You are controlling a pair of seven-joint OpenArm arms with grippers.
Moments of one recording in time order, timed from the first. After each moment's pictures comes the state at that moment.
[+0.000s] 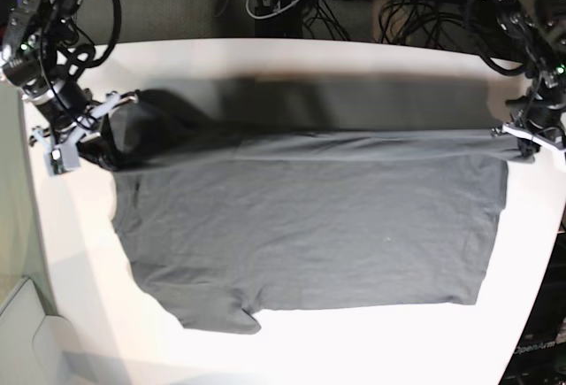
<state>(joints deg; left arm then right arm) 5.0 -8.9 -43.4 94.9 -13.5 -22.6 44.2 -15.2 8.1 29.4 112.3 25.4 40.2 -45.5</state>
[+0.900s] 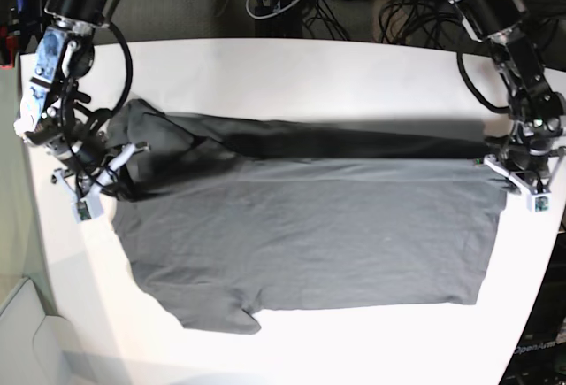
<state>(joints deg) -4.6 -10.6 -33.7 86.5 2.4 -22.5 38.8 1.4 8.7 23.9 92.2 16.1 39.9 -45.1</state>
